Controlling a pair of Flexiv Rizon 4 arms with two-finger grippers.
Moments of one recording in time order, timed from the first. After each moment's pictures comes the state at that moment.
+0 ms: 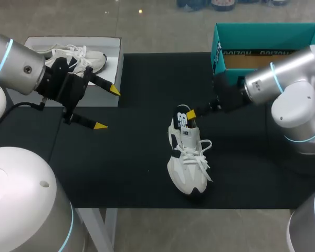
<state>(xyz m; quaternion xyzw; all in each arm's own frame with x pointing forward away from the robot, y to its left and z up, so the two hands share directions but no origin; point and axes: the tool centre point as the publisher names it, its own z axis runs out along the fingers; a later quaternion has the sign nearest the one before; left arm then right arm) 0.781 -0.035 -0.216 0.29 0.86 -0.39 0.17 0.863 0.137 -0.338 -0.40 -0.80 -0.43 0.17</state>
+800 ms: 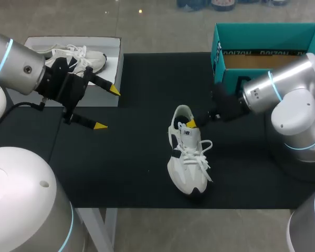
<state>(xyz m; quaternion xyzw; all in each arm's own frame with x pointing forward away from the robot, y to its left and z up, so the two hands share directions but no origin) 0.781 -0.035 -0.216 0.29 0.86 -0.39 0.17 0.835 0.140 -0.354 -0.41 -0.79 -0.41 0.20</state>
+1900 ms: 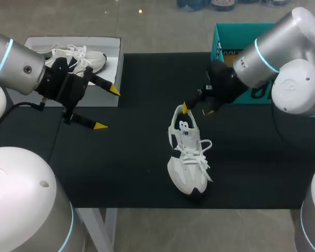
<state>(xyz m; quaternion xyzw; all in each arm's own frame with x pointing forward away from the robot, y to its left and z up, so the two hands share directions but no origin) 0.781 -0.035 -0.216 0.29 0.86 -0.39 0.17 0.845 0.129 -0.296 -0.54 -0.79 -0.28 0.12</state>
